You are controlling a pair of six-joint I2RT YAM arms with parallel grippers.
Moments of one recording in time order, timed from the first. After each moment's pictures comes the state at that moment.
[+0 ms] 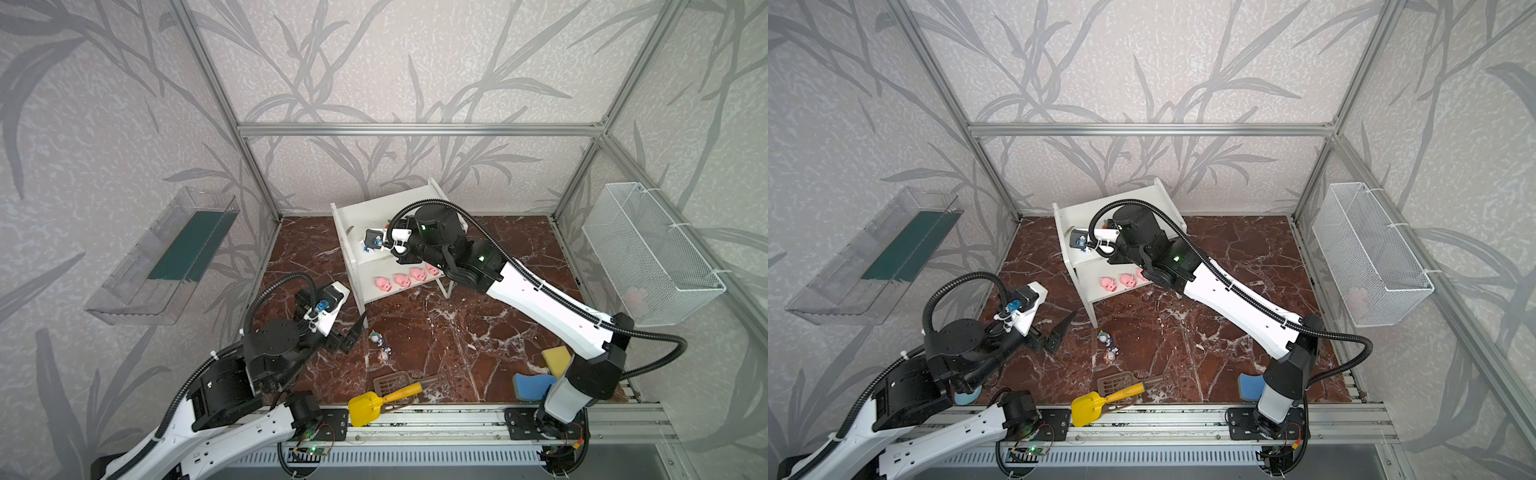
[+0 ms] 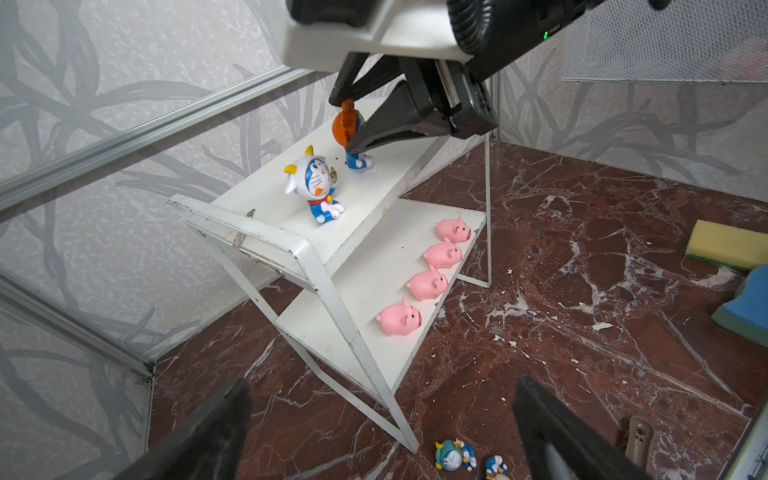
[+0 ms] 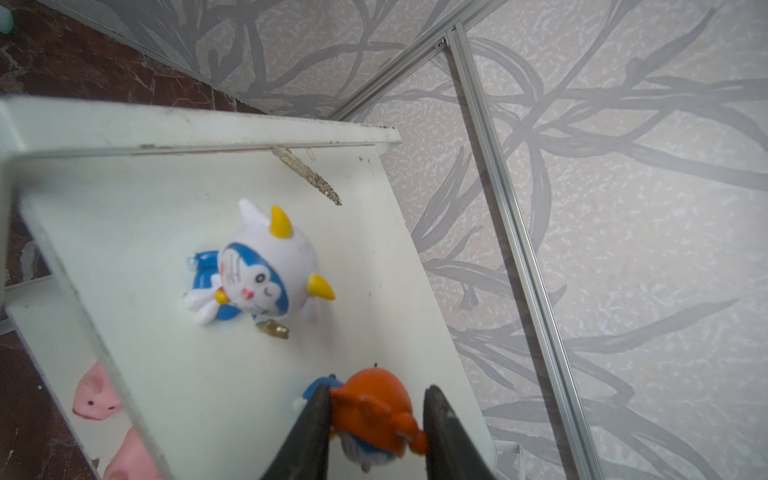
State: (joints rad) left arm -0.99 0.52 0.98 -0.73 -0.46 0.15; right arm 0.93 1.70 1.85 -0.50 0.21 -0.92
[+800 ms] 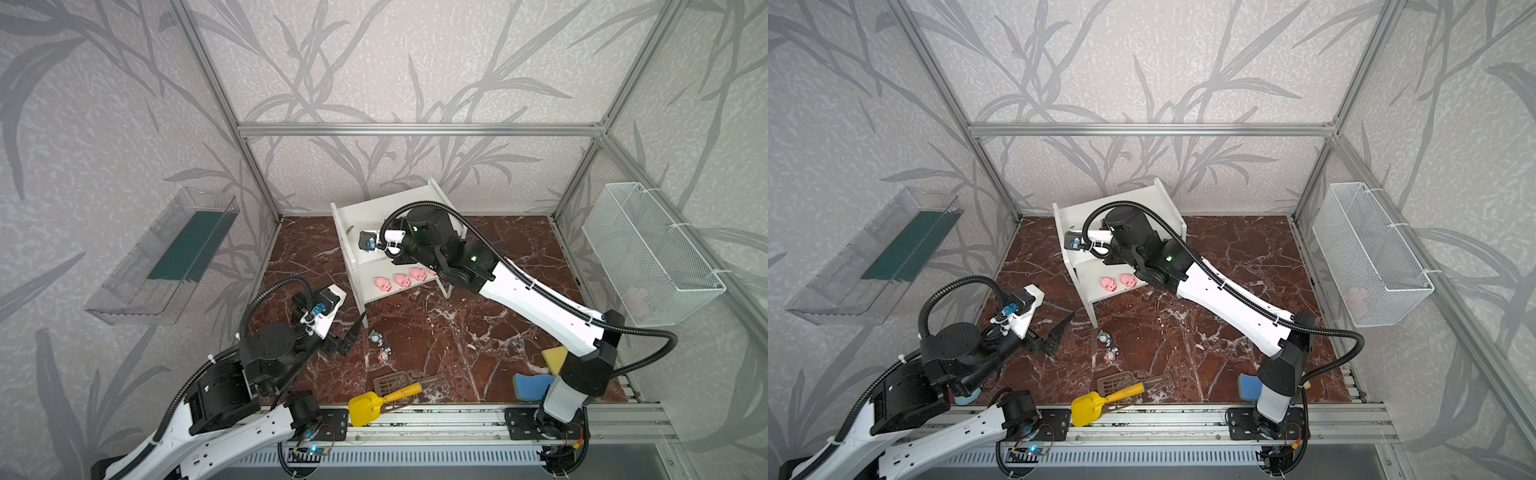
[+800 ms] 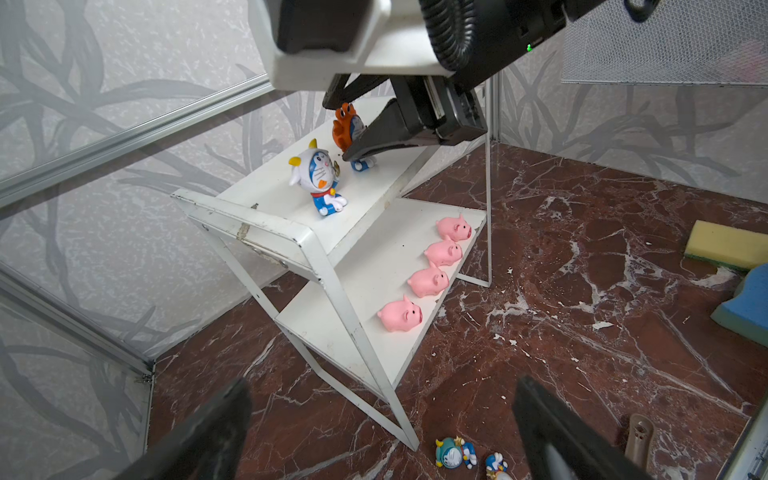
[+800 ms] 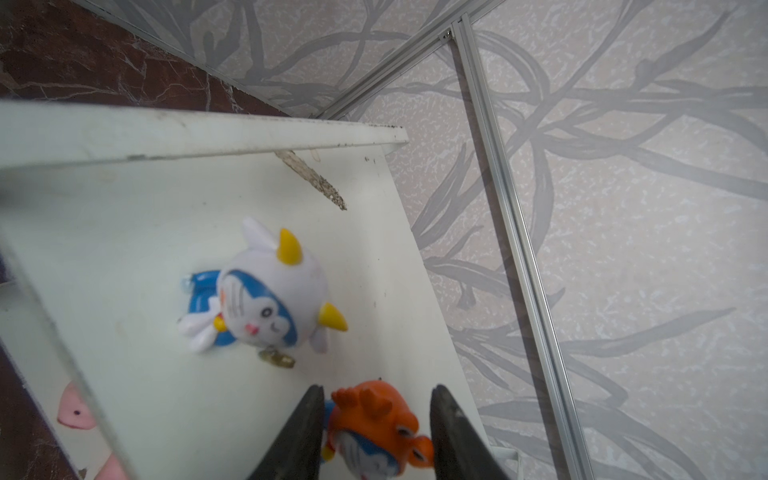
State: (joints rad) left arm -0.98 0.48 0.97 -0.73 -0.46 0.15; right arm 0.96 1.74 1.89 -0.51 0.25 -0.94
